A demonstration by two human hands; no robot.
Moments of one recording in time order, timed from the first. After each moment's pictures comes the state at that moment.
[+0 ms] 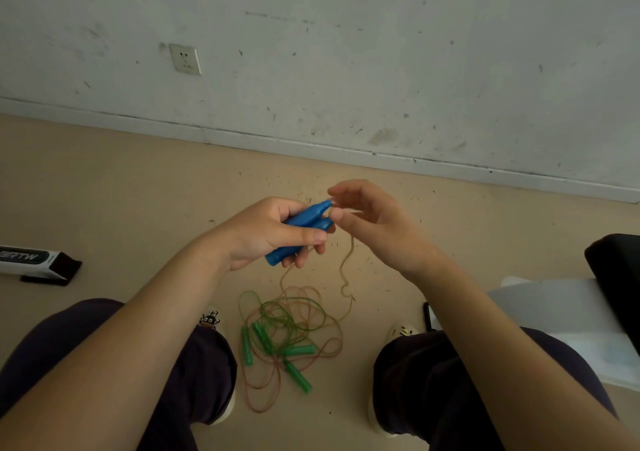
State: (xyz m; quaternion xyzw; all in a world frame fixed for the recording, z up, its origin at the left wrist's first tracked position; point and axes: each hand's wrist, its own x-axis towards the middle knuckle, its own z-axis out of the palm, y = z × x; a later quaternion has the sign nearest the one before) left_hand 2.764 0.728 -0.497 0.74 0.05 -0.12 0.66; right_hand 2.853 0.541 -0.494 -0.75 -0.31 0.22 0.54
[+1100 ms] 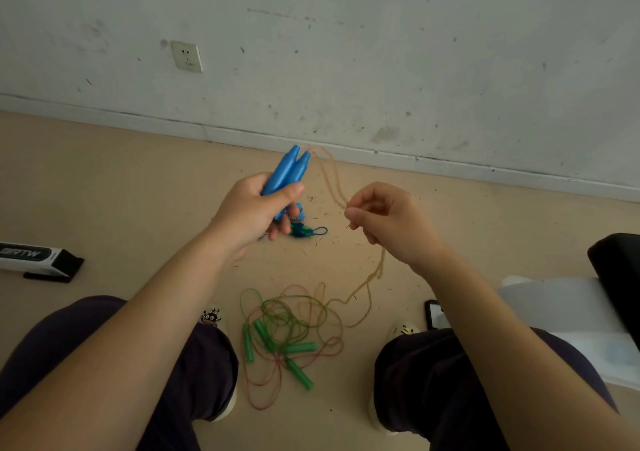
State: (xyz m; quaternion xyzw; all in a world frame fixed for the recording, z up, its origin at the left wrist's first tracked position) left_hand 2.772 0.735 -0.506 0.71 0.20 0.09 0.67; right_hand 2.865 0.537 -0.498 -0.79 -0.25 0.19 0.52
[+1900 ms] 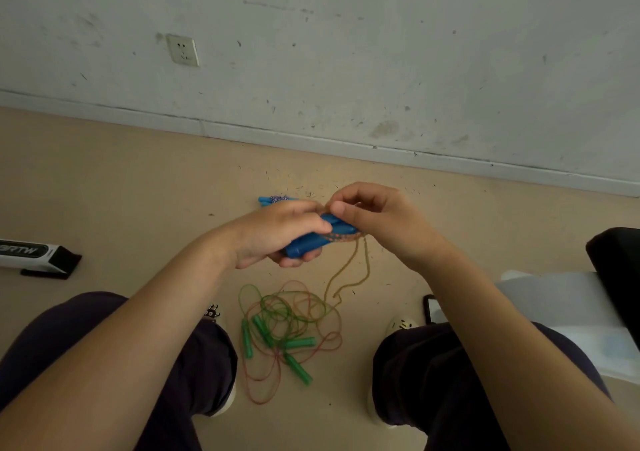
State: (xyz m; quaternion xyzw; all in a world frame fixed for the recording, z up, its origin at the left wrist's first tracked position) left_hand 2.766 0.715 -0.493 0.74 0.07 -0.19 0.64; right_hand 2.857 0.540 -0.491 -0.73 -0.31 0.26 0.56
